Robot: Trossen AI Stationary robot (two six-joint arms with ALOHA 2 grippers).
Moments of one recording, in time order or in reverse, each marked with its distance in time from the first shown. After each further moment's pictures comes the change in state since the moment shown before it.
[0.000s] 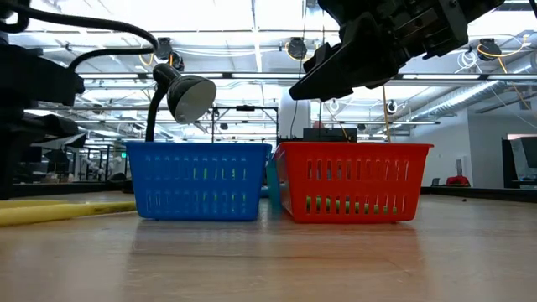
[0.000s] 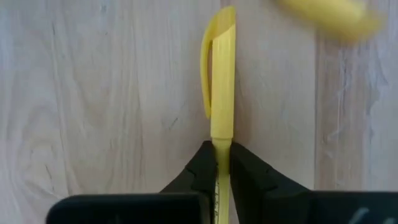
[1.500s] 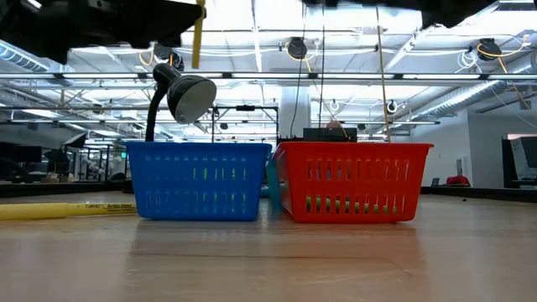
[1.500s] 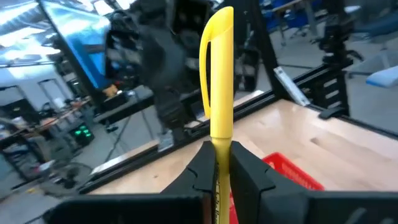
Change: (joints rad) left arm 0.484 -0.319 -0.251 1.356 0.191 0.981; right arm -0.007 -0.049 0.000 0.550 0.196 -0.439
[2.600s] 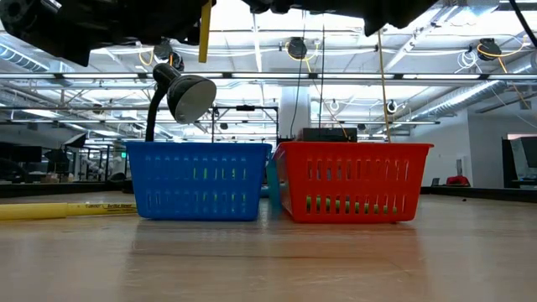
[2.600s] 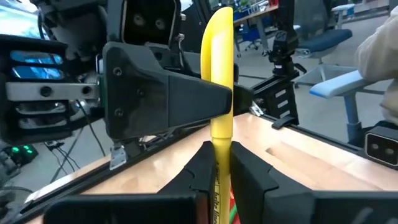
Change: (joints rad) left arm 0.003 0.144 0.082 0.029 0.182 -0.039; right arm -0.061 0.209 0.247 -0.137 -0.280 0.083
